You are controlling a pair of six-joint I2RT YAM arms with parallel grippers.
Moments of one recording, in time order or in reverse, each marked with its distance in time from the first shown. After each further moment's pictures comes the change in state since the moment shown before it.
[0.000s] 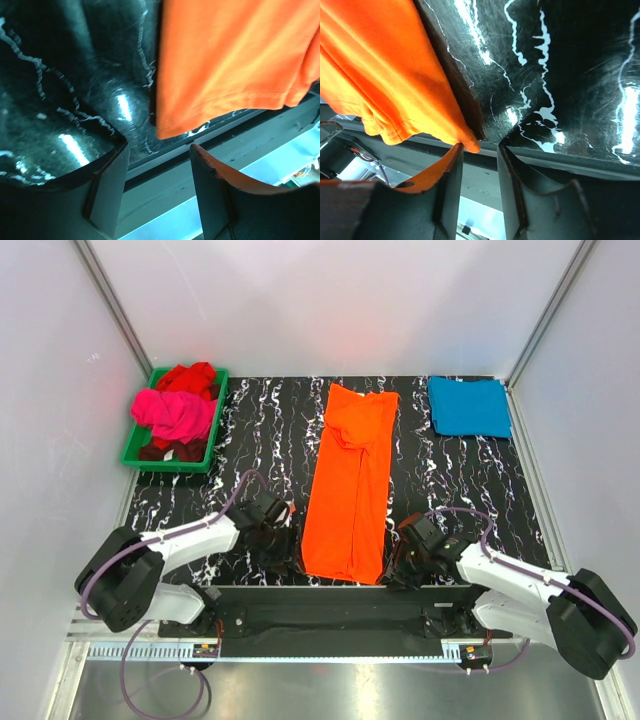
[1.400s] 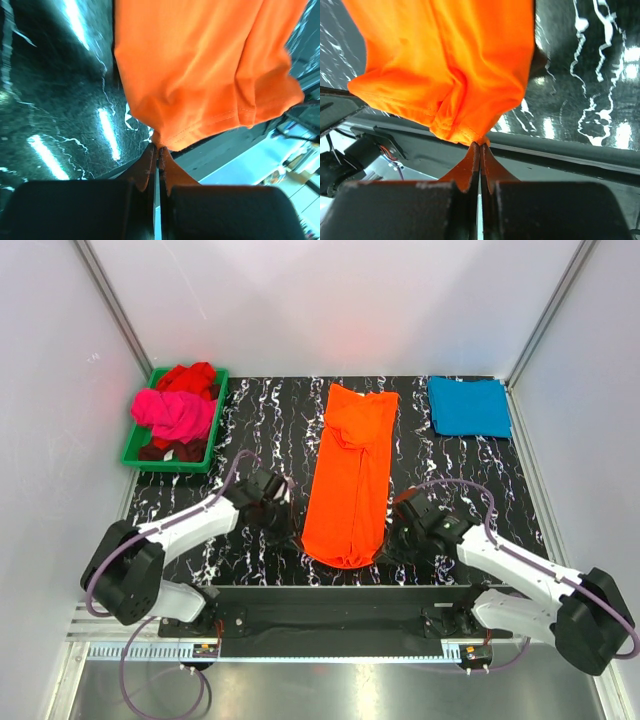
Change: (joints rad) left arm 0.077 0.043 0.145 -0.022 0.050 -0.021; right arm 0.002 0.018 0.233 -0.116 0.074 -0.068
